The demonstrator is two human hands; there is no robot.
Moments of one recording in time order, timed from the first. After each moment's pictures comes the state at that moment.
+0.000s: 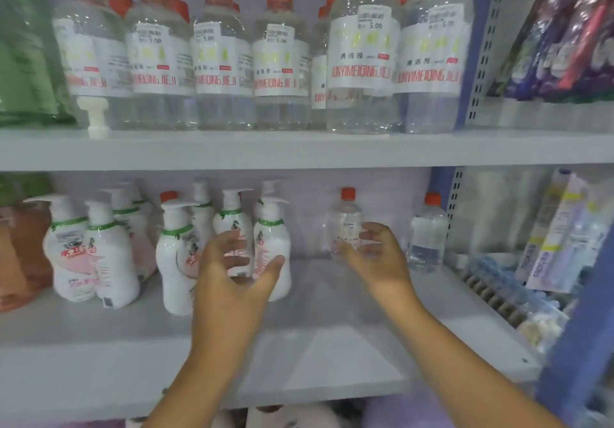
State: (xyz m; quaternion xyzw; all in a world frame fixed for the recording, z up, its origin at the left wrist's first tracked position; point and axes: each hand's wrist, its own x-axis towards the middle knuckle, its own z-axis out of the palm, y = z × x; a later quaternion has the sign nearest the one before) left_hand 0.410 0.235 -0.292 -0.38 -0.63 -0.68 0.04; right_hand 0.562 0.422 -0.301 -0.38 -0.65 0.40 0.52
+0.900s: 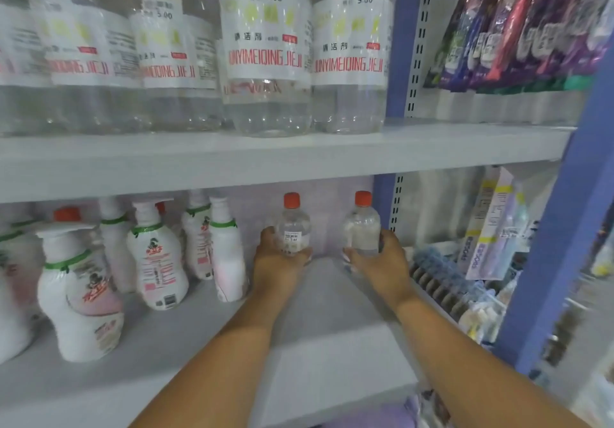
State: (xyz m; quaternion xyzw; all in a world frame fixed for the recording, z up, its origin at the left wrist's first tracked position) left_hand 0.454 0.456 -0.328 -0.41 -0.69 -0.57 -0.14; right_hand 0.651 0.521 -0.334 -0.44 -0.64 0.32 0.54
